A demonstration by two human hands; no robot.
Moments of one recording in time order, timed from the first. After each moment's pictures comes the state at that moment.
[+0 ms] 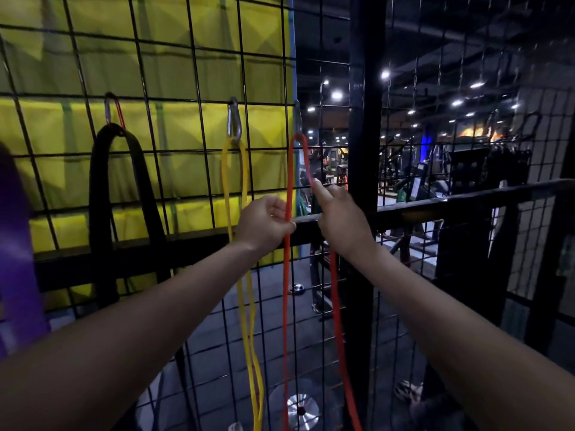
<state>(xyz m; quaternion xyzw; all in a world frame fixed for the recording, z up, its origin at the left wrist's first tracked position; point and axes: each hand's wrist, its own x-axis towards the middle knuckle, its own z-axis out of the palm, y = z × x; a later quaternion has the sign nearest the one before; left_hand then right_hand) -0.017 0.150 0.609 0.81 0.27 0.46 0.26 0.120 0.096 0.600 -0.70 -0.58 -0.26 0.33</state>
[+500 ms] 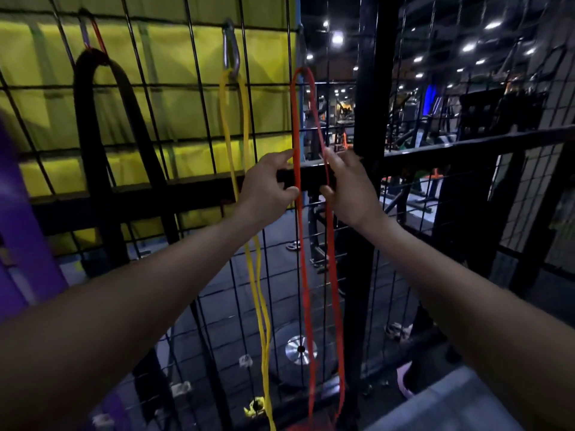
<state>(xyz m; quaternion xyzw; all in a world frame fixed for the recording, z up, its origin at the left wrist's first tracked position) -0.028 0.145 0.580 0.85 0.23 0.43 0.21 0.117 0.085 0.561 -0.68 -0.58 -0.21 0.39</state>
